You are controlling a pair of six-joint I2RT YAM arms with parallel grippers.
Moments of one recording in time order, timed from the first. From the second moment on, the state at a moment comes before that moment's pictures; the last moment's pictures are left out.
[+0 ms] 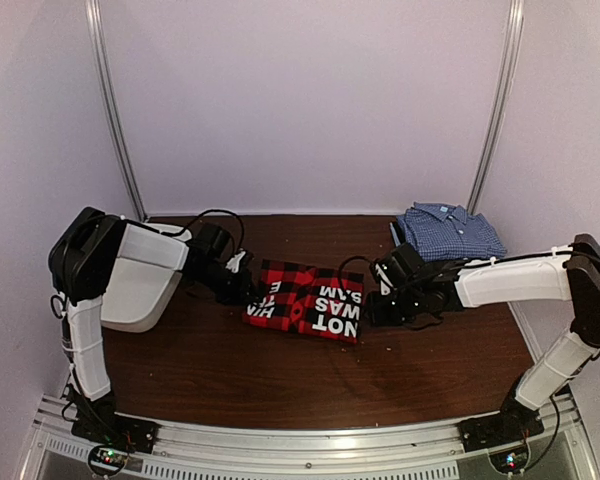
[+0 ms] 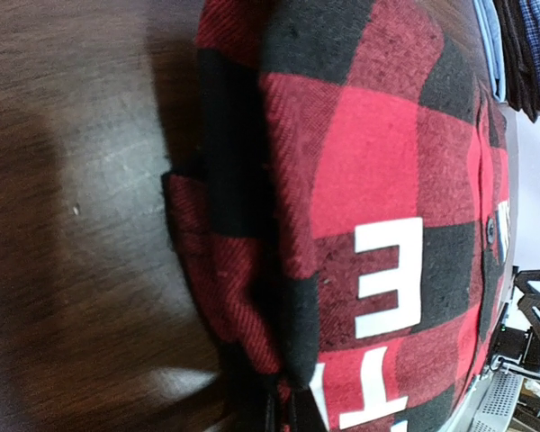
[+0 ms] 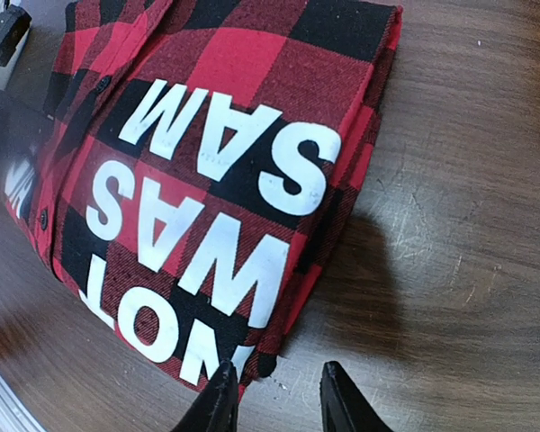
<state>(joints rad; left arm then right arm) -0.47 2.04 1.21 -0.20 0.58 -0.47 0.75 1.57 0.88 -0.25 0.01 0.62</state>
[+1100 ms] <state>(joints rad) -0.43 1.60 1.22 -0.63 0.40 -0.32 0.87 2.01 1.37 -0.20 -0.10 0.64</state>
